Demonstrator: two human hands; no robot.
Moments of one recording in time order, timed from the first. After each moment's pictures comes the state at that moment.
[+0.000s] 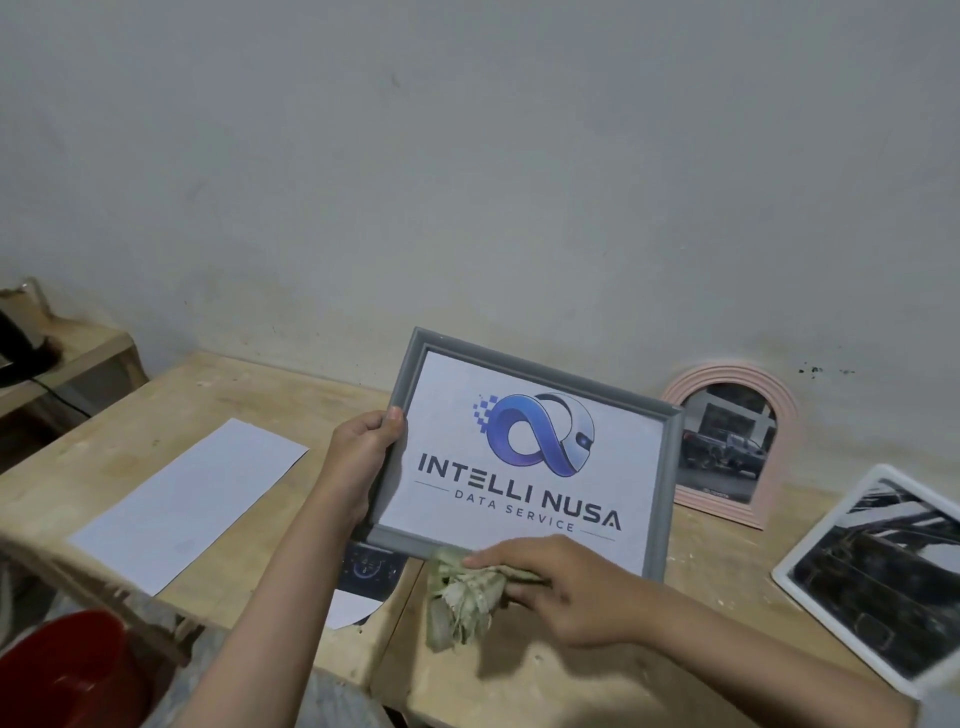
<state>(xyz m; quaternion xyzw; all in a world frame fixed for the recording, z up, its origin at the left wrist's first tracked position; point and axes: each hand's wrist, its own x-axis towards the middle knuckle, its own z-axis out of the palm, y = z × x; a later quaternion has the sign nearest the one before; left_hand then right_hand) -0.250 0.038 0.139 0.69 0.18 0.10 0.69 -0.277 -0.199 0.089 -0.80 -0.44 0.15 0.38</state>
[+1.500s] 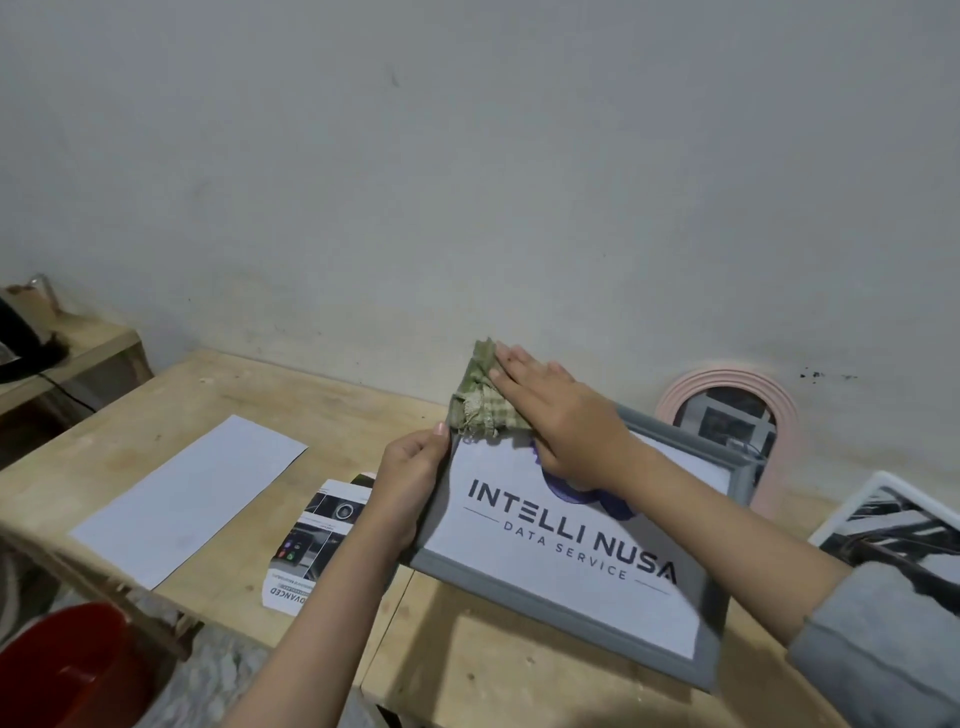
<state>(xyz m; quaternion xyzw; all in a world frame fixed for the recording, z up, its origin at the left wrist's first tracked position) -0.254 -0.012 0.122 0.68 0.13 0.07 0.72 -0.179 -0.197 0.153 -0.85 -0.46 -0.24 0.09</state>
